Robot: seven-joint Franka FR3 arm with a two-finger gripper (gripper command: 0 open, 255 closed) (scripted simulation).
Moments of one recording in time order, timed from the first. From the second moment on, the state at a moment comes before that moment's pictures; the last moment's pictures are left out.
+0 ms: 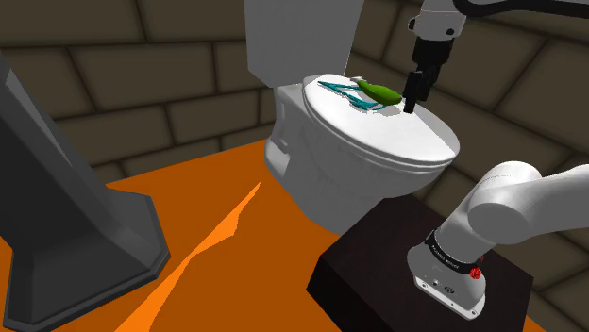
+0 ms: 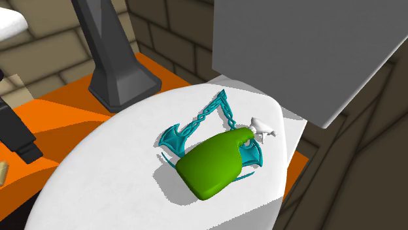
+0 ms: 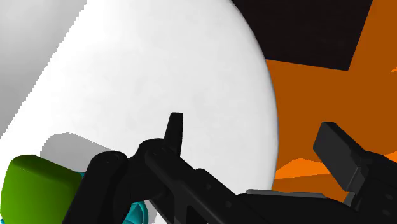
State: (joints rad) arm 0.01 -0.75 -0.02 -2.34 -0.11 1.44 -0.07
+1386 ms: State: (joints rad) arm -0.05 -0.25 -0.30 -2.12 -0.11 1.93 -0.32
